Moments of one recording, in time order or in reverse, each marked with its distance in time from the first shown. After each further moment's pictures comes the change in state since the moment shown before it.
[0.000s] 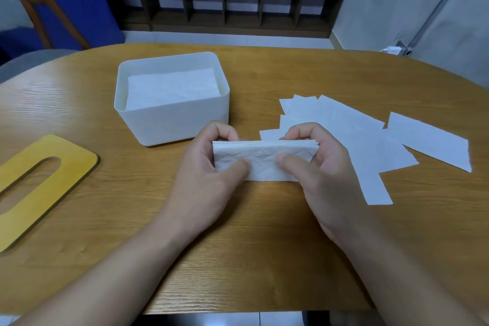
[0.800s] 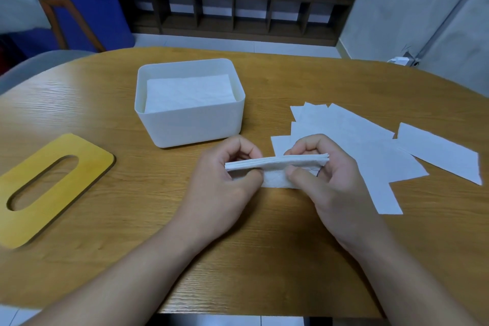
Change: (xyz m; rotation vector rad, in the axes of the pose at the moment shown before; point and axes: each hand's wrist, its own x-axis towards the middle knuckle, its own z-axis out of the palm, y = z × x) left_hand -0.004 0.002 -0.002 0.139 0.012 -0.002; right_hand -0.005 0.000 -0.001 -0.112 -0.087 -0.060
